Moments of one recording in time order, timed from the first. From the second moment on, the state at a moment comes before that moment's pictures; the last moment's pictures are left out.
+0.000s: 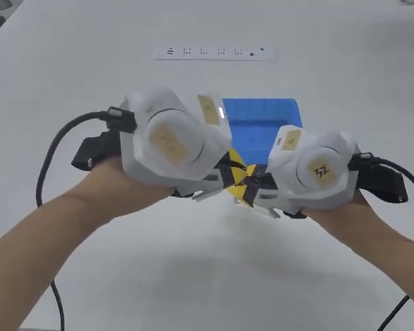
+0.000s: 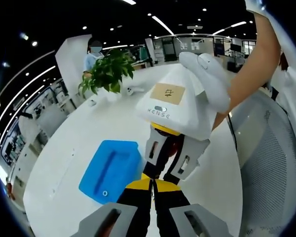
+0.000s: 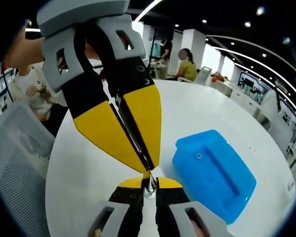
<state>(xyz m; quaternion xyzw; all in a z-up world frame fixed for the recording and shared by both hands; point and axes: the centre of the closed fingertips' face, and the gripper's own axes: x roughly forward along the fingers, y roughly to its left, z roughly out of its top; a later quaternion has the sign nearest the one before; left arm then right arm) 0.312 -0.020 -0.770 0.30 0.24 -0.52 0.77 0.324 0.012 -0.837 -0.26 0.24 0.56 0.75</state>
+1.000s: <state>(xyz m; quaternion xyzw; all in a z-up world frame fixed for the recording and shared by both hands) 0.331 -0.024 -0.716 0.34 0.20 -0.51 0.76 0.347 0.010 -0.782 -0.27 0.22 0.54 0.77</state>
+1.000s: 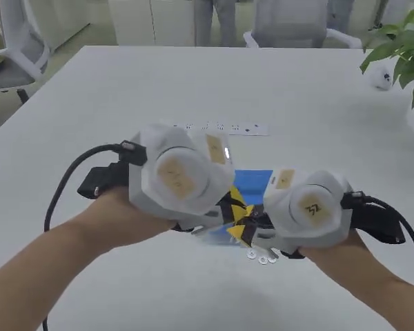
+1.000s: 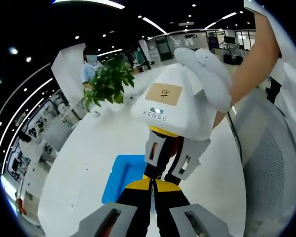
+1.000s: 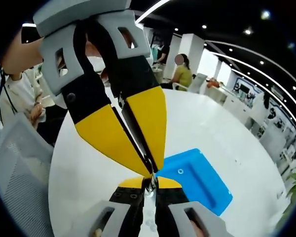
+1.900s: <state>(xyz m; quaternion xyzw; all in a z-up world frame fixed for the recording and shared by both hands) 0.383 -0.027 -0.721 0.36 0.19 -0.49 0.77 0.403 0.011 -0.785 -0.26 0.22 0.51 0.79</state>
